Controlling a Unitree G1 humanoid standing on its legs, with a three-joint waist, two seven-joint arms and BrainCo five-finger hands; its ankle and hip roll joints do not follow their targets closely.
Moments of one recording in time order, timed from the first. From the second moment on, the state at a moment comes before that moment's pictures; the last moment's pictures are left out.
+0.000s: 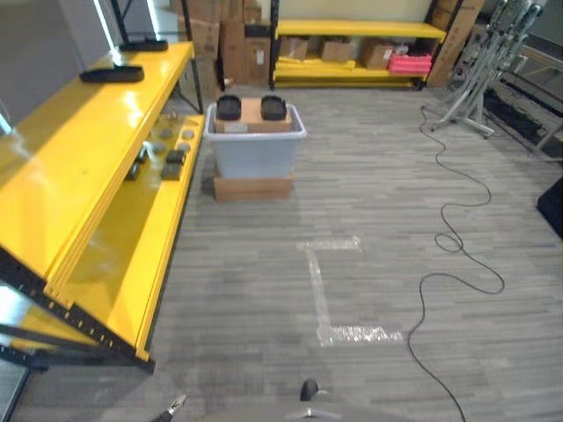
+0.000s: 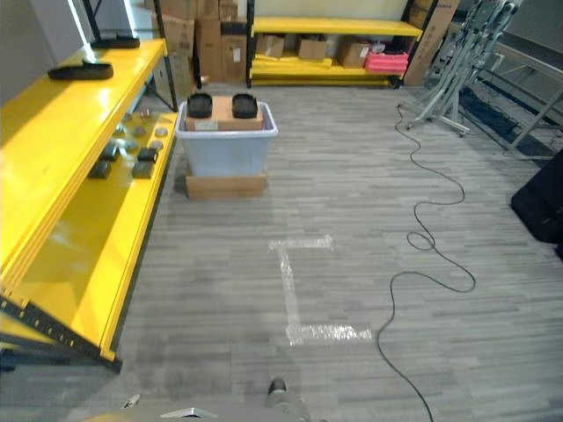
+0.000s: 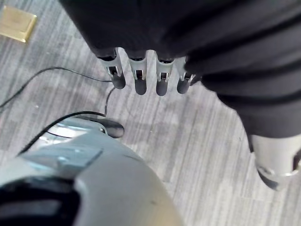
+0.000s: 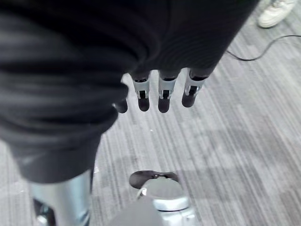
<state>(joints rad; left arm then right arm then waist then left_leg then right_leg) 0.06 0.20 -0.06 1.35 -0.44 -0.01 -0.03 -0.01 -0.28 0.07 1.35 0.27 0.03 -0.03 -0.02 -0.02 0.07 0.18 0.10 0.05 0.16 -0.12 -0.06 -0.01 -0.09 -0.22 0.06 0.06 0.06</state>
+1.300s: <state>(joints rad) -0.09 0.27 -0.12 1.32 -0.52 0.02 0.02 -0.07 -0.24 0.16 1.24 0.32 0.02 -0.03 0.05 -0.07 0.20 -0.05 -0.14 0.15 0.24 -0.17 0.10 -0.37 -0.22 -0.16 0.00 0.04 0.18</state>
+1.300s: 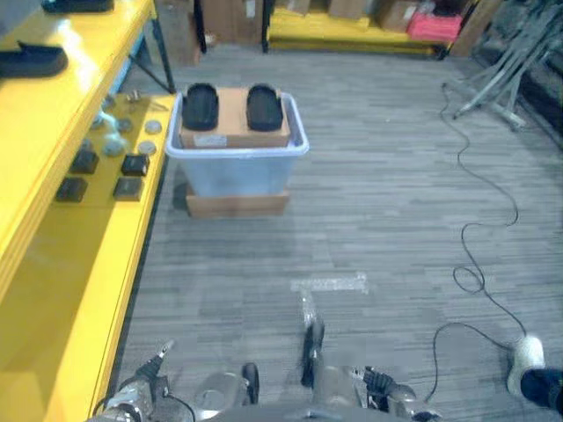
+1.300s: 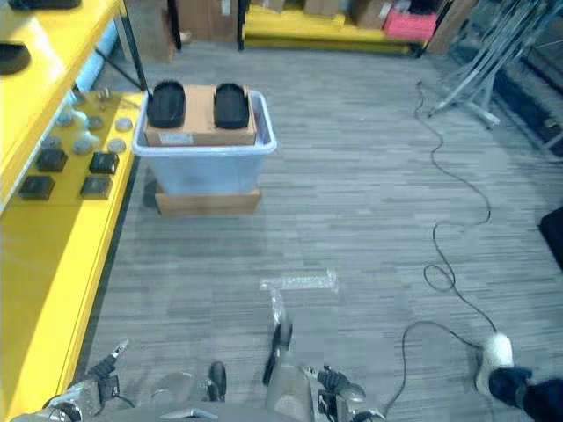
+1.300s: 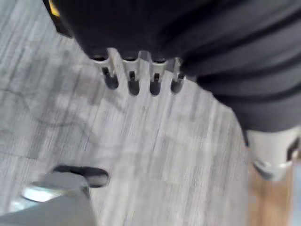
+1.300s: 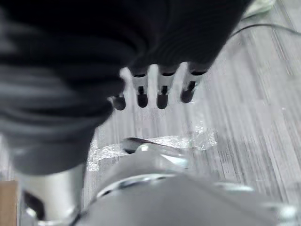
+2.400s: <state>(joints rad) -0.03 0.22 0.00 1.35 -0.55 -0.02 0.02 -0.07 -0.33 0.19 1.29 0.27 0.04 -0.04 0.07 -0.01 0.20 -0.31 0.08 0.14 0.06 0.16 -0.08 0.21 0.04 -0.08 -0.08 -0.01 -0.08</state>
